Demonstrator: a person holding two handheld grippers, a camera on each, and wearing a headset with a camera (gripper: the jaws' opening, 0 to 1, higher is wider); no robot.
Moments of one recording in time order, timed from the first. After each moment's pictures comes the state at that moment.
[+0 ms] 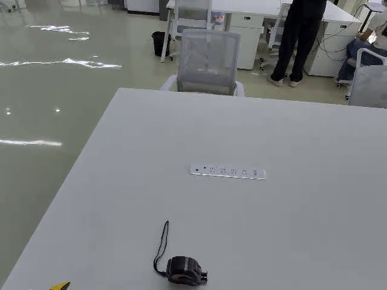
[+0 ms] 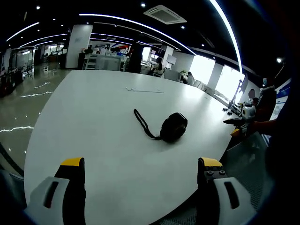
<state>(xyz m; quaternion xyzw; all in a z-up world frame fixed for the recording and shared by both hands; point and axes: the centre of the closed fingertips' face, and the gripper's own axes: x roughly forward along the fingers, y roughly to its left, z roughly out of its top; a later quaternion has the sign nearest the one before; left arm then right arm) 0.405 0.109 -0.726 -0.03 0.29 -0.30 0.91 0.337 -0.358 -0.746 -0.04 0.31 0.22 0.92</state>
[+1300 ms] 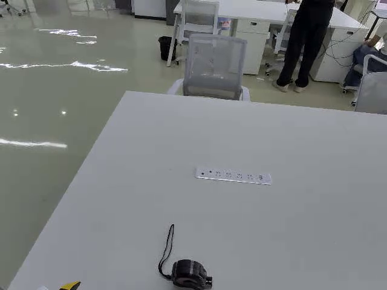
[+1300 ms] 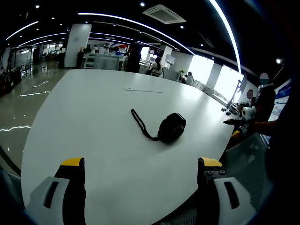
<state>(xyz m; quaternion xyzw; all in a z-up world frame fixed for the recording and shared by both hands) 0.407 0.100 -0.723 -0.04 0.29 -0.31 0.90 0.327 -0.361 -0.745 -0.07 0.32 0.22 0.92</state>
